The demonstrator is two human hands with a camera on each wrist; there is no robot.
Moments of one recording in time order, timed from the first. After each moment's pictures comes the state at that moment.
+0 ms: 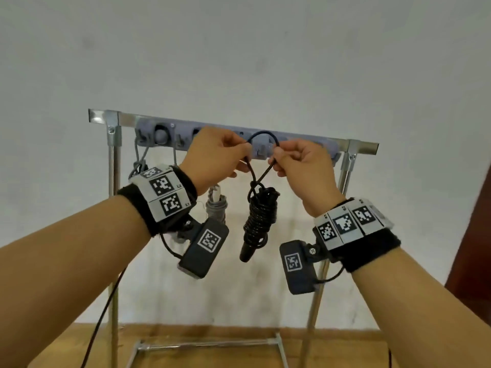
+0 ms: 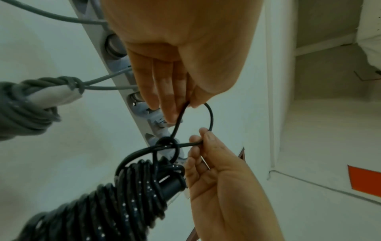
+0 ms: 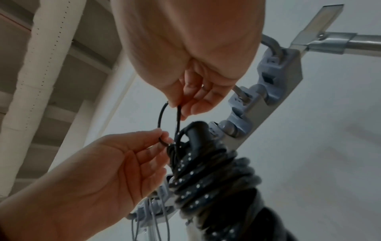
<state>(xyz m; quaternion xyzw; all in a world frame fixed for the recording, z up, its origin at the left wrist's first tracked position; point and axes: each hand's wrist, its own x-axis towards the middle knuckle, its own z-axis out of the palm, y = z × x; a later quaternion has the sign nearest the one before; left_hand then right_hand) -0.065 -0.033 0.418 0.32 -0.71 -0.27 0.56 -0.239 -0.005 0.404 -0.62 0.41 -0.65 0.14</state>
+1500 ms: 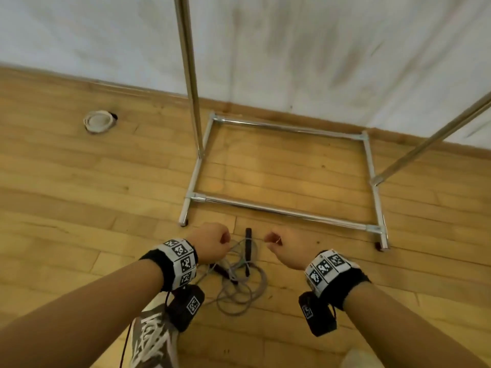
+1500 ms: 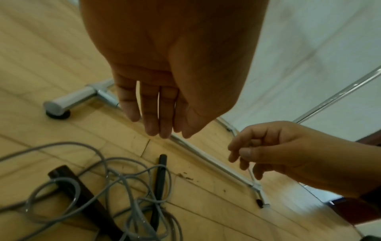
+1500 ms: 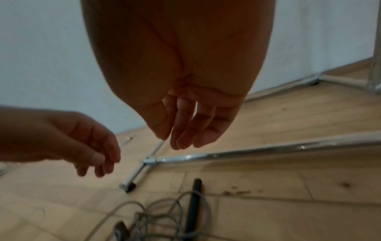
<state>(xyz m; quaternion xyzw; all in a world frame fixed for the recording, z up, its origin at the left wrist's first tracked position) 0.126 0.061 -0.235 0.59 -0.69 -0.40 -0.08 -0.112 0.067 -0.240 -0.70 0.60 0.04 0.39</state>
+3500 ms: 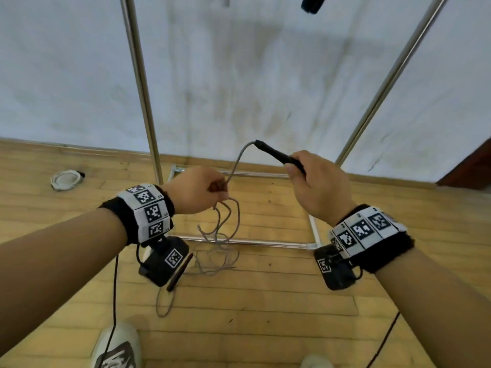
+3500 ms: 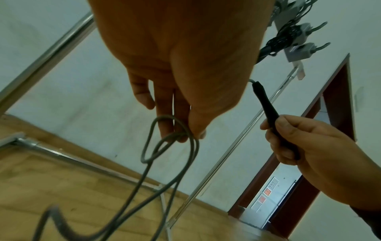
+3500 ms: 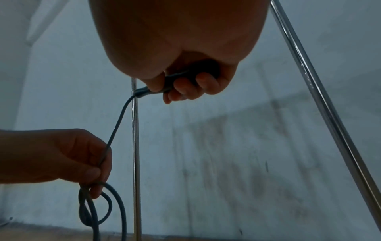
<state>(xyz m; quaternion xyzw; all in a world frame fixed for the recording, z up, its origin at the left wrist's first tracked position) 0.054 0.045 0.000 0.47 -0.84 -0.24 0.13 -0.204 0.095 0.024 -0.74 0.62 -0.26 -0.03</state>
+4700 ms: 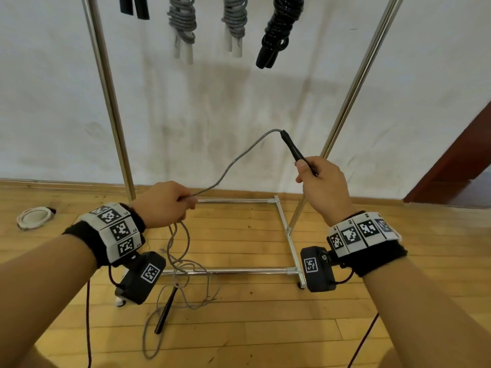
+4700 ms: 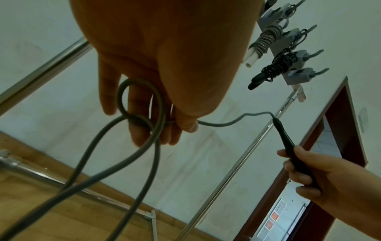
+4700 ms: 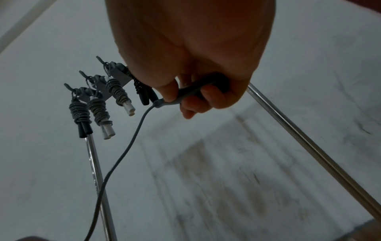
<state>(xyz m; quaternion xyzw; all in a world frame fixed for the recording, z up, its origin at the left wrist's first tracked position) 0.050 0.026 0.030 0.53 -0.80 -0.23 0.14 -0.261 0.080 0.067 -0.57 0.66 -0.47 0.12</state>
